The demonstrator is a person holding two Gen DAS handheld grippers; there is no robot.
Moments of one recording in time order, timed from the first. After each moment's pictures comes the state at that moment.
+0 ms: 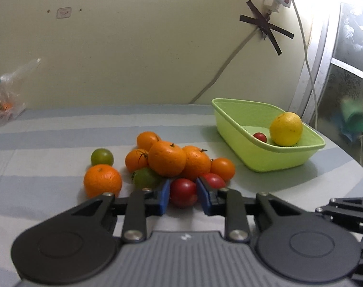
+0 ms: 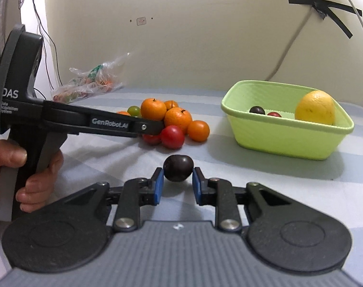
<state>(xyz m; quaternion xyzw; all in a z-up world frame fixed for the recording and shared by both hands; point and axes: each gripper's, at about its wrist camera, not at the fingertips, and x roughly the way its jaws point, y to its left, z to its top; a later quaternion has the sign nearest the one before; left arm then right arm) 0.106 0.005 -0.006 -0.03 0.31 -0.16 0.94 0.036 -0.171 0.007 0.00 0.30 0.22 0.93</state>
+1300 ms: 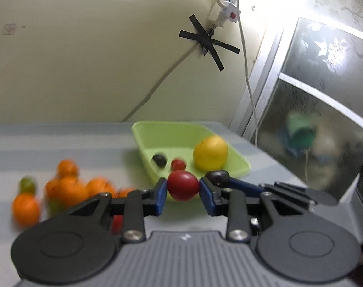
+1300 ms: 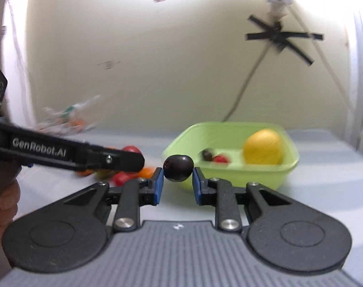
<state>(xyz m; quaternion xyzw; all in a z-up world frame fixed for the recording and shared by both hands) 0.113 -0.053 0.037 -0.07 0.29 -0.29 0.91 0.045 -0.219 0.032 0.02 0.21 0.14 0.97</state>
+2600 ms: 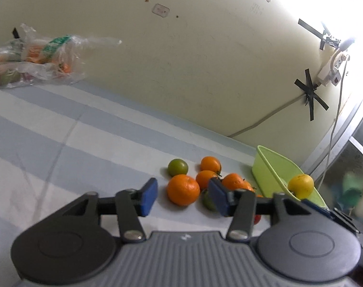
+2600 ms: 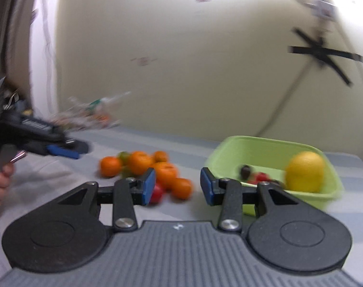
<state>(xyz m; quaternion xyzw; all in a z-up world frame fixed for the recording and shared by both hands) 0.109 0.117 -0.001 -0.20 0.29 -0.12 0.93 0.051 -0.163 0.031 -0.03 0.19 0.23 0.95</state>
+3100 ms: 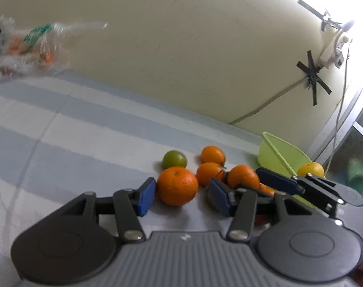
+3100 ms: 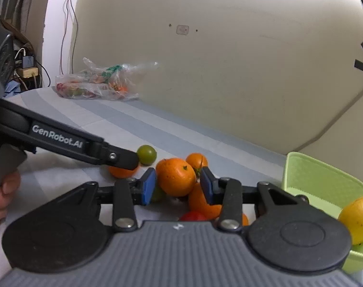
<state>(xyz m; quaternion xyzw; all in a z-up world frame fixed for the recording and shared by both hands) 0.134 0.104 -0.028 -0.18 0.31 -0.13 0.92 0.110 -0.087 0.014 -0.12 0.23 0.25 0.93</state>
